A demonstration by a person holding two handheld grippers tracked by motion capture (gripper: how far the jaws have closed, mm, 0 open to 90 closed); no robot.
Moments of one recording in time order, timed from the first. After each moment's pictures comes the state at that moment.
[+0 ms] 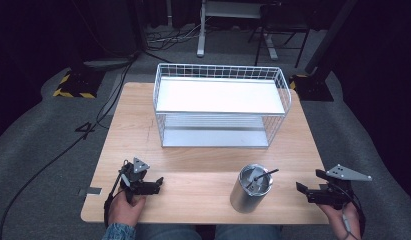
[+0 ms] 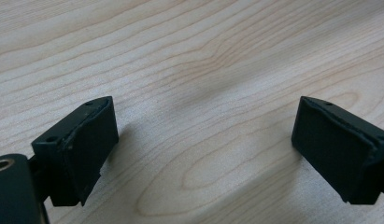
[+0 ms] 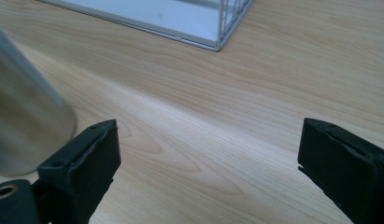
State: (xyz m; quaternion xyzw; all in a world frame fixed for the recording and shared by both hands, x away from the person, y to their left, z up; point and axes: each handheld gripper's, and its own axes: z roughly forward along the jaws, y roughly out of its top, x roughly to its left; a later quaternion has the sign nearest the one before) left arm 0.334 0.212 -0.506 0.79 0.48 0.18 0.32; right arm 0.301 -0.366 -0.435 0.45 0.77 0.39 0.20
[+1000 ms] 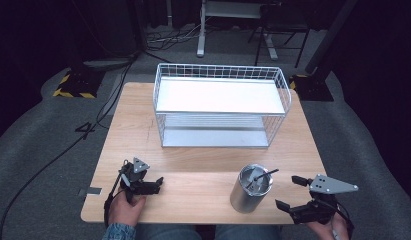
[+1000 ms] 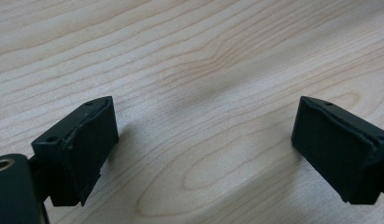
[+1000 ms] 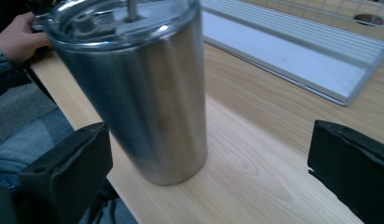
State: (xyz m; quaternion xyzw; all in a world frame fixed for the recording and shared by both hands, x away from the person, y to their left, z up) left arm 0.334 0.212 -0.506 0.79 0.49 0.18 0.32; right arm 0.265 -0.298 -0.407 0.33 0.81 0.46 0.14
